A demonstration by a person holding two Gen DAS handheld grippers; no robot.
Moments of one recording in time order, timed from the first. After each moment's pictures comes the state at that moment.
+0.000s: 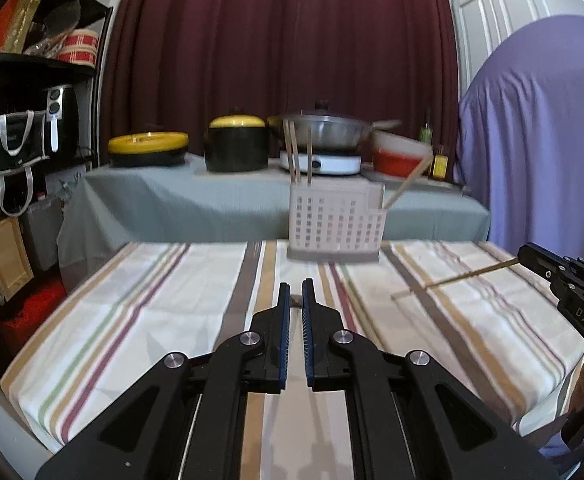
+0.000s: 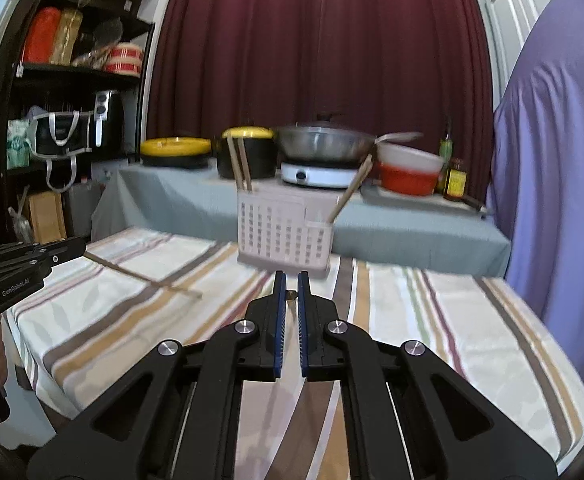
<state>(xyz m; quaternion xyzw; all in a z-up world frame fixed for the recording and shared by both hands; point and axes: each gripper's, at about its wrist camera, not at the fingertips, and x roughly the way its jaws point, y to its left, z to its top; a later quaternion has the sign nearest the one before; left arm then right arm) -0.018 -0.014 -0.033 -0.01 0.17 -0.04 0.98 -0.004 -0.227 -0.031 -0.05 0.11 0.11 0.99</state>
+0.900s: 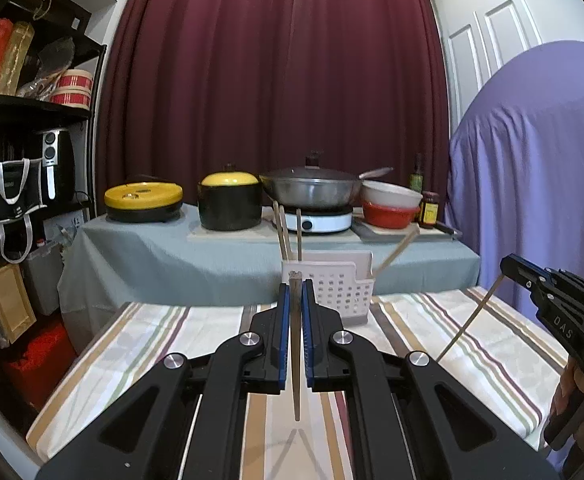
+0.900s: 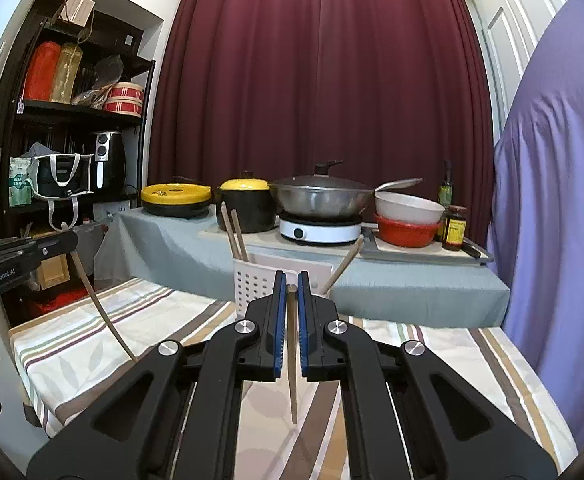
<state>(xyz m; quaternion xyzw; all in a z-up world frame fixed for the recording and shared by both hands) -0.010 -0.017 0.041 -0.01 0.11 -0.05 0.99 0.012 -0.234 0.034 -0.04 0.06 0.12 0.99</state>
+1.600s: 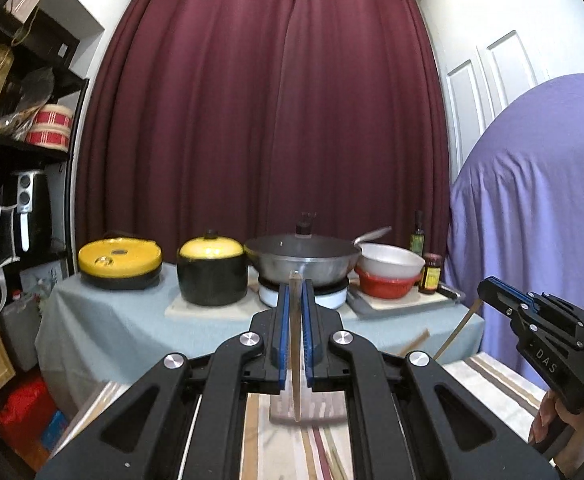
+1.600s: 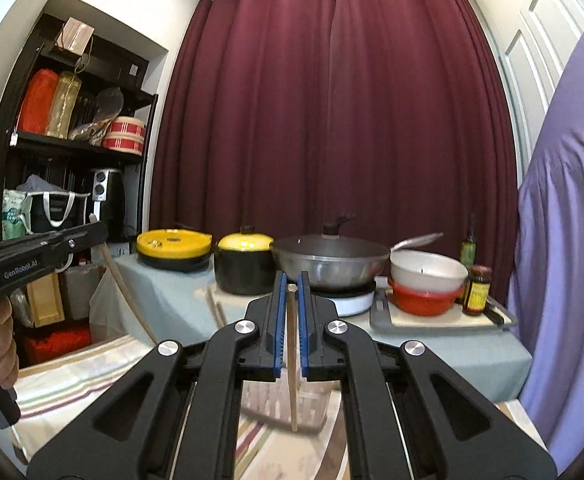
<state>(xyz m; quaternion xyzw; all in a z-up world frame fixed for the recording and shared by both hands) 0.078 -0.027 0.118 -0.01 0.03 -0.07 1.00 0.108 -0.227 0.114 -0.04 -0.01 0.15 0.99</state>
